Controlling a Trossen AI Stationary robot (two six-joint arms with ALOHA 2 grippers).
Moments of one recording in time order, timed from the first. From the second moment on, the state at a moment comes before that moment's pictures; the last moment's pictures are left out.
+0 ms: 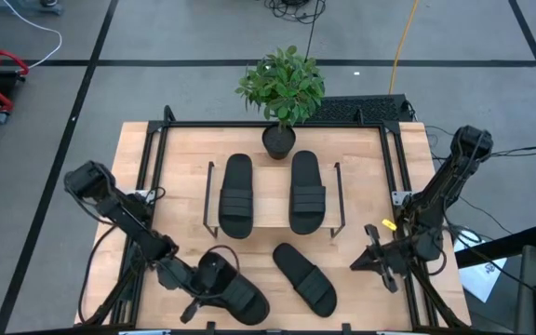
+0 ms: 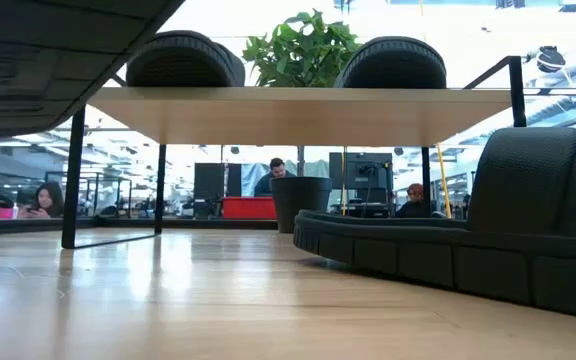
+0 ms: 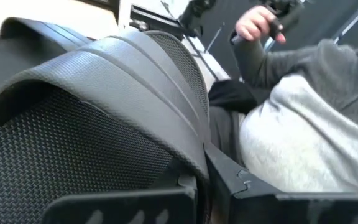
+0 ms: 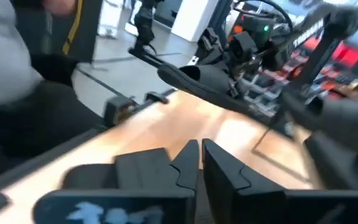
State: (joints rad) left arm -0.79 1.59 0.62 0.70 -0.18 -0.56; right arm 1.07 0.99 0.22 0.62 0.73 -0.29
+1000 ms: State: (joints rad) left arm -0.67 1.85 0.96 0.50 -0.13 -0.78; right arm 0.88 1.60 0.80 0.43 0.79 -0.37
